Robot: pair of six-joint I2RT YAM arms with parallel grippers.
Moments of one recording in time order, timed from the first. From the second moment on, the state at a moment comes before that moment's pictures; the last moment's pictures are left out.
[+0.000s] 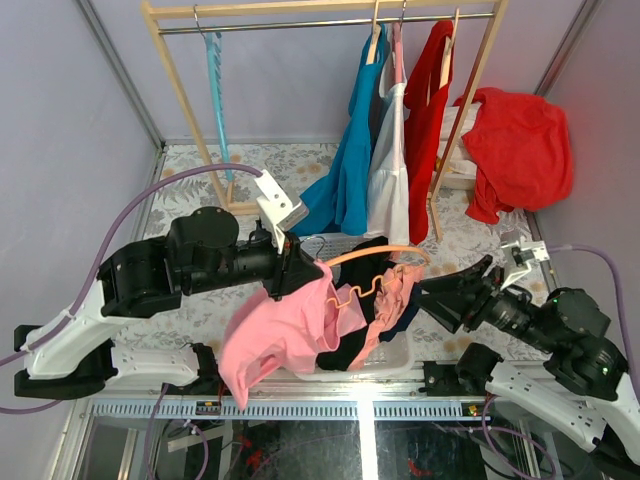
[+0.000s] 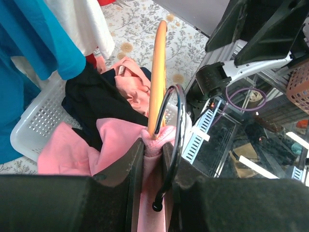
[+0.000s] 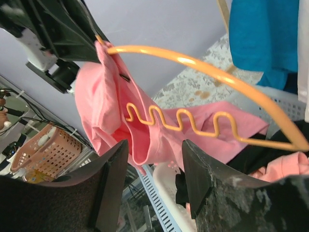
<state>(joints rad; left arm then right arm) -1.19 1.09 1.67 -0.94 -0.01 -0.30 0.90 0.31 0.91 -0.51 -0.15 0.56</state>
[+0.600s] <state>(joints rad) -1.19 1.15 1.68 -0.92 -0.18 -0.32 0.90 0.41 0.59 -0.25 -0.20 0.76</state>
